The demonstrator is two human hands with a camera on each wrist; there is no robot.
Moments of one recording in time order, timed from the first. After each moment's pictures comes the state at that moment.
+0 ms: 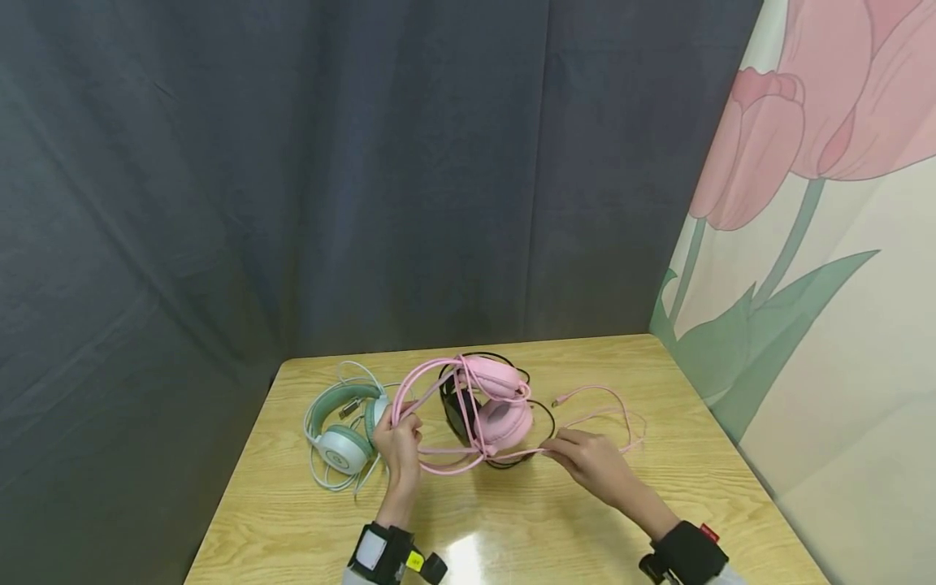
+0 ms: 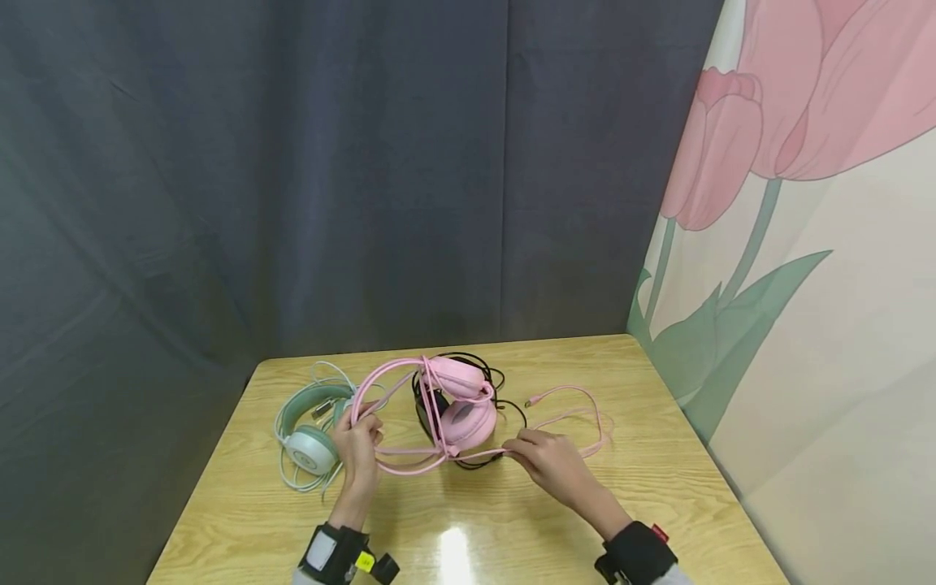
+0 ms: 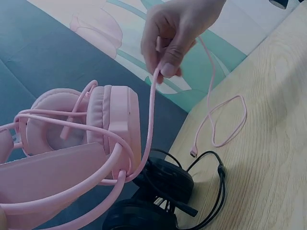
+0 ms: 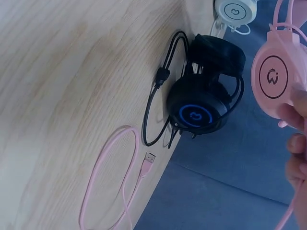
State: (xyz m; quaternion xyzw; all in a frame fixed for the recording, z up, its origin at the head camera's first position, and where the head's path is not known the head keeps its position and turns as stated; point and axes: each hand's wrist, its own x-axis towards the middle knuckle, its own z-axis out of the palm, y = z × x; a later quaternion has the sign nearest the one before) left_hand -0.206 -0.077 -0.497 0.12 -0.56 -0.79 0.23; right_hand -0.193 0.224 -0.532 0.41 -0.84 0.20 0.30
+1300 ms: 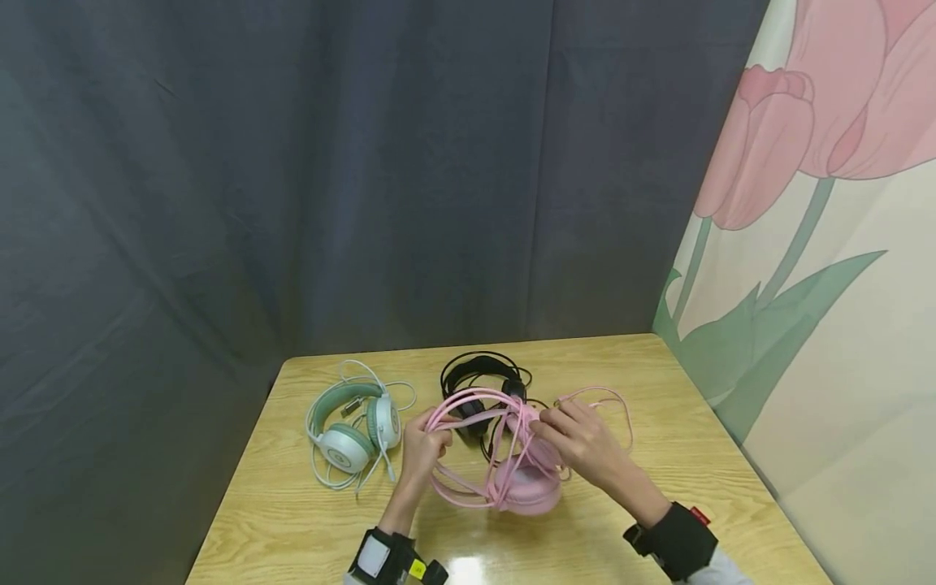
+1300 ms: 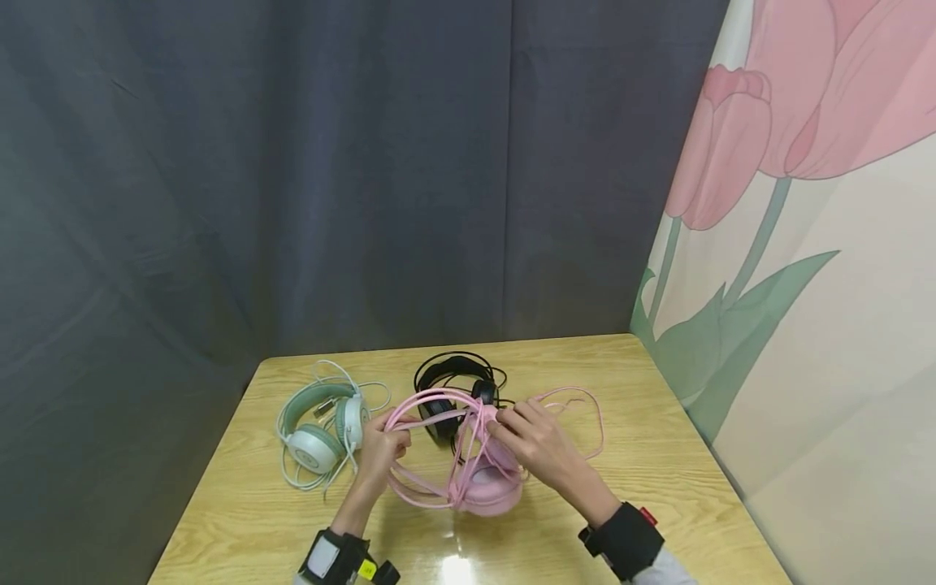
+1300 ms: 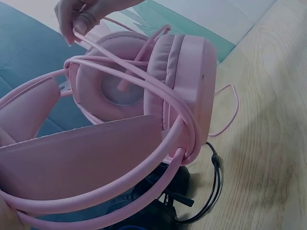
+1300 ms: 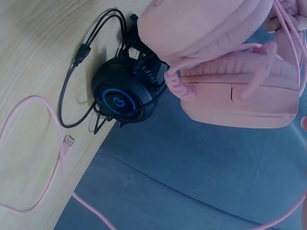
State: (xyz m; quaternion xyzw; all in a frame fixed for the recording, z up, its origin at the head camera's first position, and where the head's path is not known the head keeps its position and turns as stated) left_hand -0.199 -0.073 -0.498 -0.01 -0.70 -0.71 0.06; right_hand -0.204 0.194 -0.474 0.49 -0.71 0.09 0.50
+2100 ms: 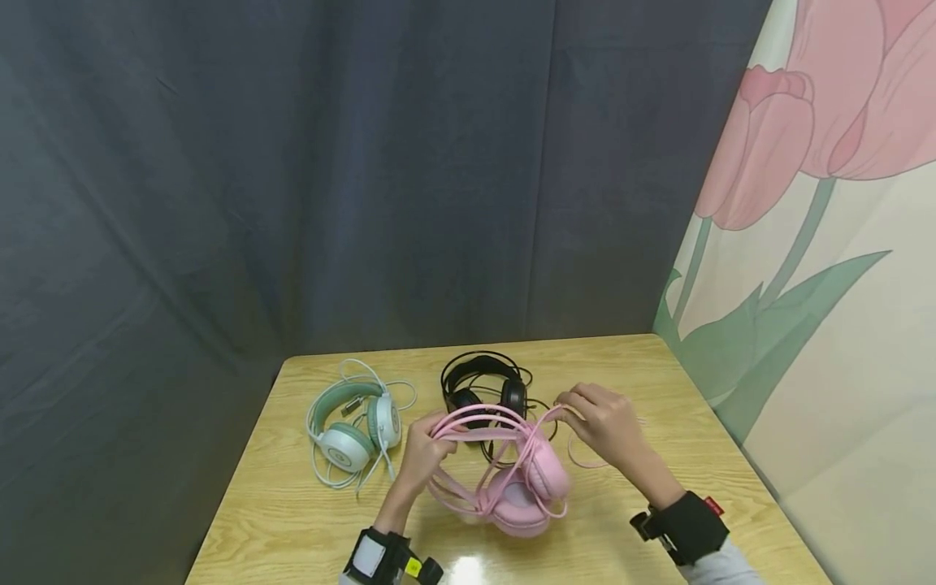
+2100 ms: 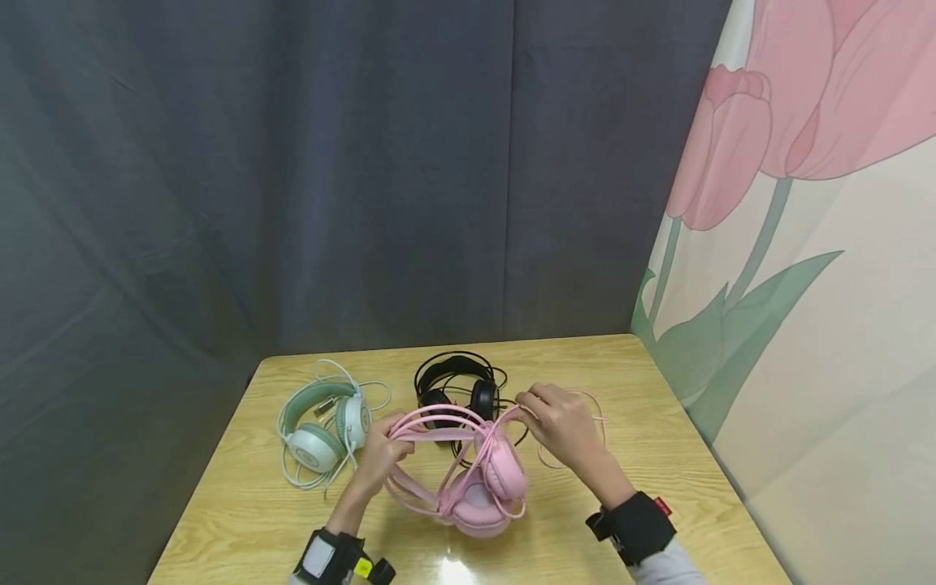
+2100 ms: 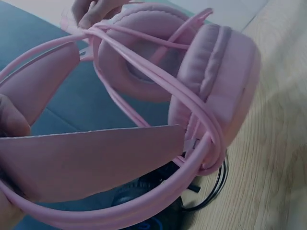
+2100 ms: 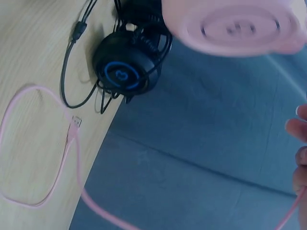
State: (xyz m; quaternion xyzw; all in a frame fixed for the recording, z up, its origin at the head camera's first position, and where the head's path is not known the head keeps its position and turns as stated) left_hand -0.195 -0.080 -0.498 -0.15 -0.73 -0.66 0.07; right_hand -0.217 0.222 -0.469 0.40 -0.78 0.16 0.46
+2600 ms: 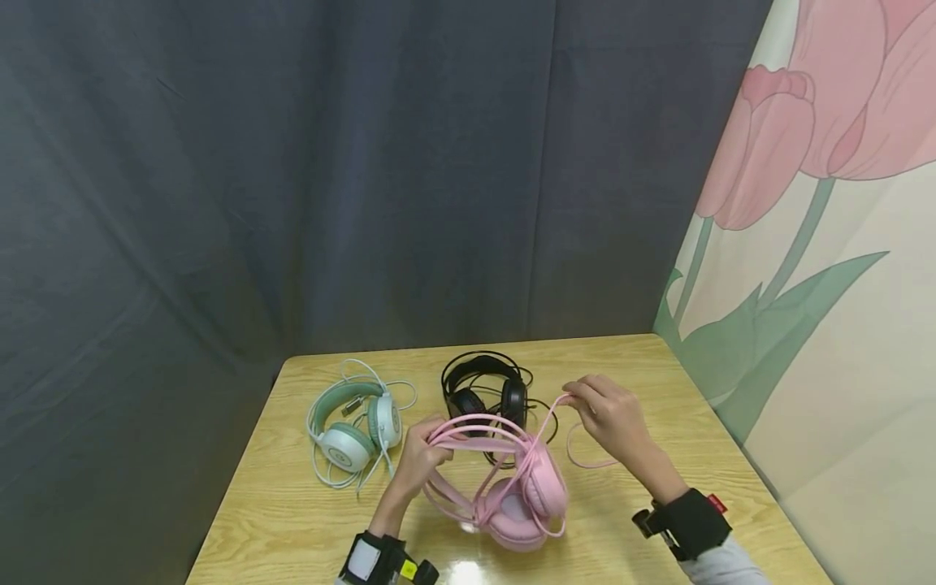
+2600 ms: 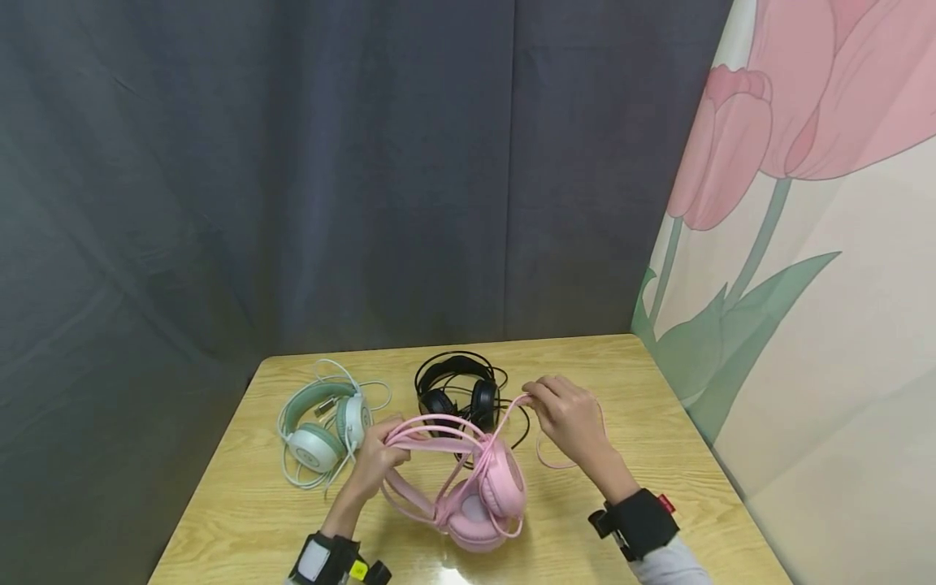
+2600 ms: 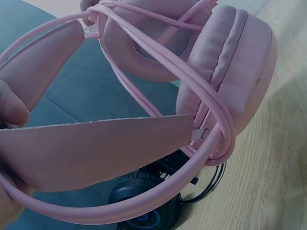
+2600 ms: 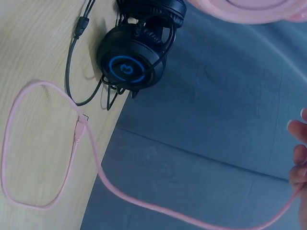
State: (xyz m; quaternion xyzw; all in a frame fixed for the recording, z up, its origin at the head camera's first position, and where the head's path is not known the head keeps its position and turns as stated) left_hand -0.187 -0.089 -0.496 -0.22 -0.73 -0.65 0.07; right_hand -0.224 0.233 -0.469 0.36 -0.78 0.19 0.47
